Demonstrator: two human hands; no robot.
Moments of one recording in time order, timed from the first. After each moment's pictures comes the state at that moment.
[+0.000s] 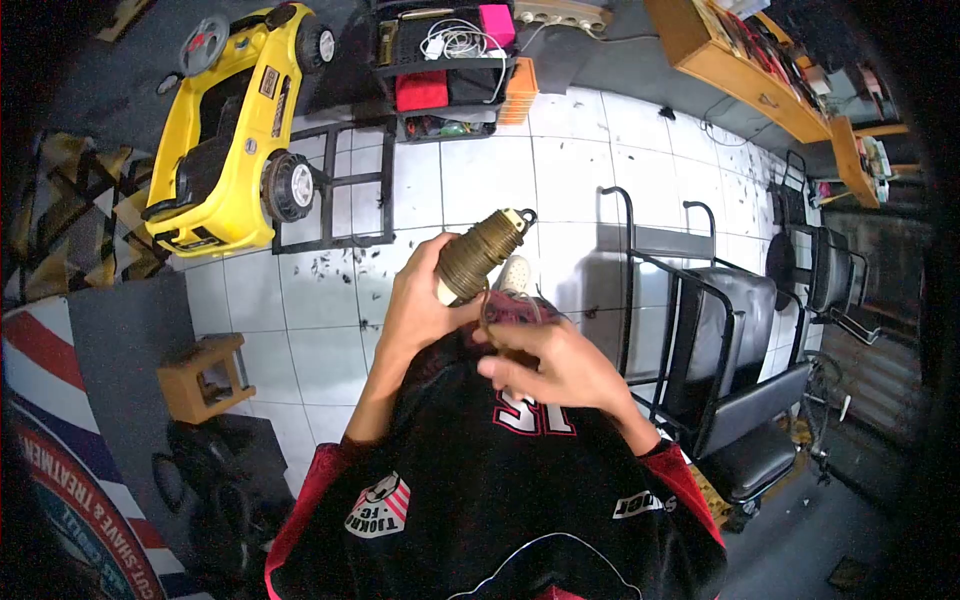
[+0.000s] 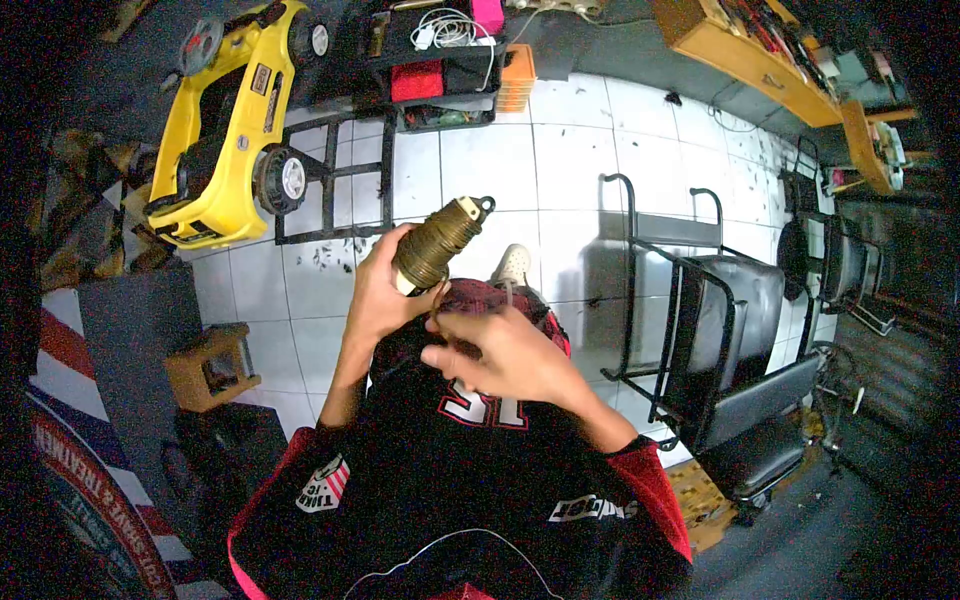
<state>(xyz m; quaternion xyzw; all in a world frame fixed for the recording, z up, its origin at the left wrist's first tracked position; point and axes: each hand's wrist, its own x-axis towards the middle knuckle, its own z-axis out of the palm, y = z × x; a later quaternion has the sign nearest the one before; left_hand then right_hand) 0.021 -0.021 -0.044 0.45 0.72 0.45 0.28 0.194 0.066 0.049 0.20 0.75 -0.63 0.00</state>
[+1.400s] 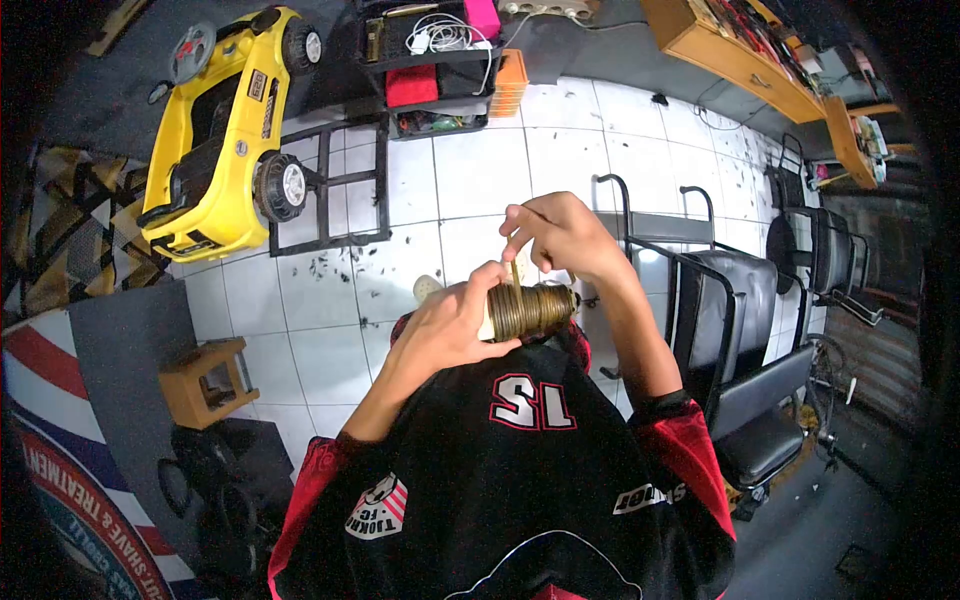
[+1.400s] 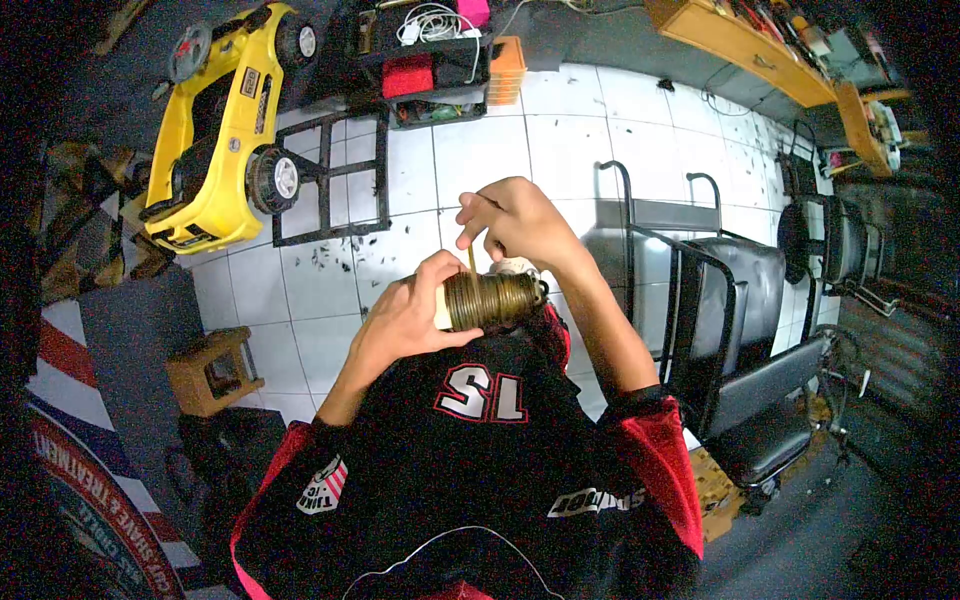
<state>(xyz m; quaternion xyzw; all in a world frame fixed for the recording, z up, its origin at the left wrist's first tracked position) 0.059 -0.030 -0.036 0.62 0.61 0.37 0.31 0.170 0.147 0.007 0.35 0.65 -0.67 -0.01</state>
